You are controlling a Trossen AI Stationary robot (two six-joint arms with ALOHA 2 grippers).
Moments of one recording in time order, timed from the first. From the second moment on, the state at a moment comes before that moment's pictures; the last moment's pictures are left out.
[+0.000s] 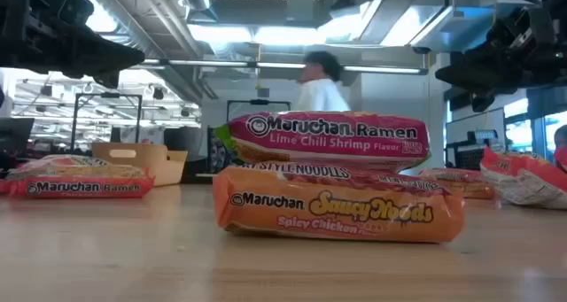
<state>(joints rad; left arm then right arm) -0.11 0.02 0.01 0.04 -0.20 0.01 -0.19 0.01 0.01 0.02 -0.01 0.22</state>
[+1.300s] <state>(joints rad) -0.11 0.02 0.01 0.04 -0.20 0.01 -0.19 0.01 0.01 0.02 -0.01 0.22</state>
